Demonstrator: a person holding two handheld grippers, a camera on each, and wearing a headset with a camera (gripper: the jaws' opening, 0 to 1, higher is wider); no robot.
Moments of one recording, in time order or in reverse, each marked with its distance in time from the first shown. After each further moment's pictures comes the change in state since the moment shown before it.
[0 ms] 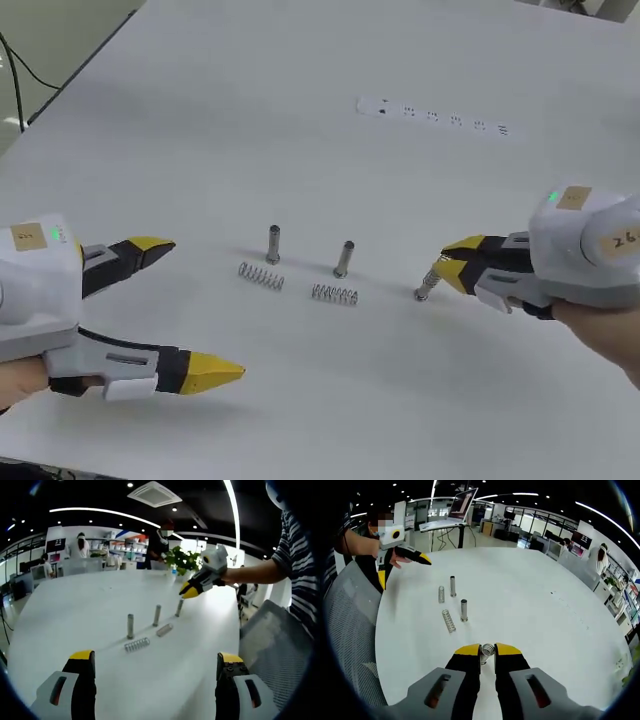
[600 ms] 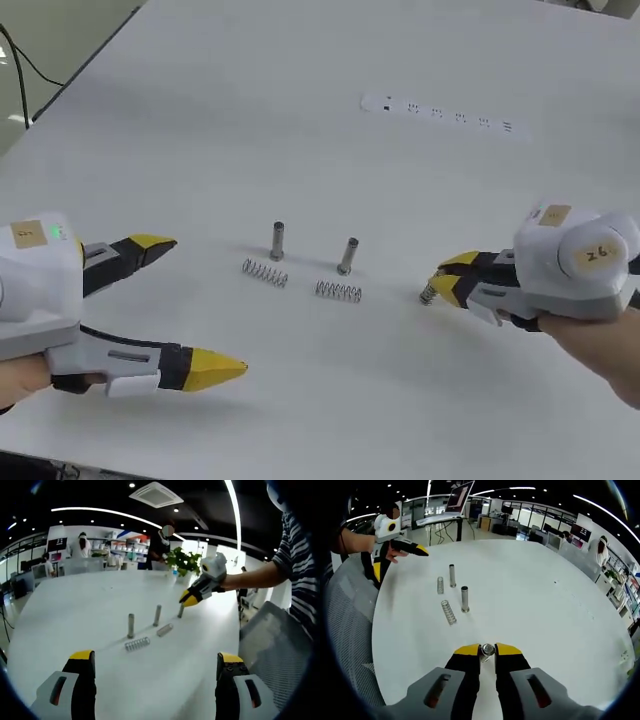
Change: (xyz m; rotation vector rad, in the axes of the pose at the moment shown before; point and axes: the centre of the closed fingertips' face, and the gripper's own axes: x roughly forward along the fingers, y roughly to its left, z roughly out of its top) left arm -0.001 0.000 0.000 -0.010 -0.004 0.006; right arm 0.008 0.006 -0.016 0.024 0.036 0.003
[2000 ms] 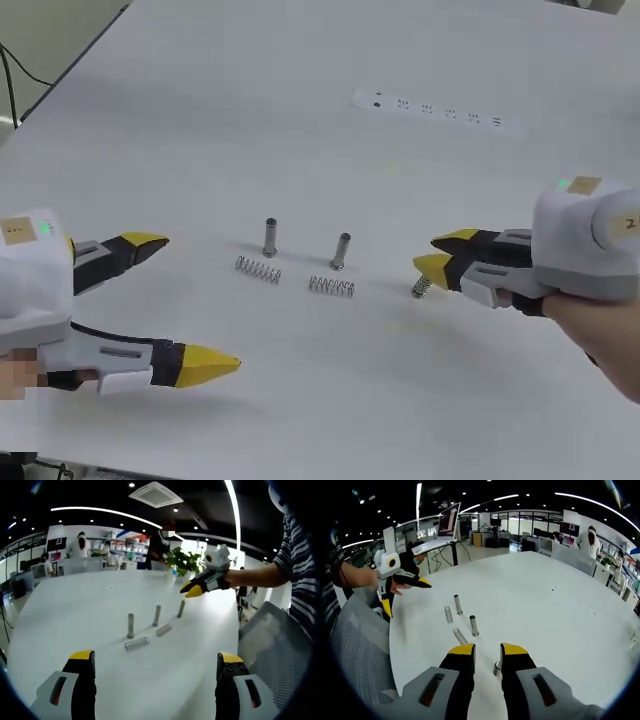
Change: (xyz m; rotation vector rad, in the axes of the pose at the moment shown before) left arm -0.002 -0.001 0.001 -0.002 0.001 -0.006; right arm -0.023 0.011 0.041 0.174 -0.146 0.032
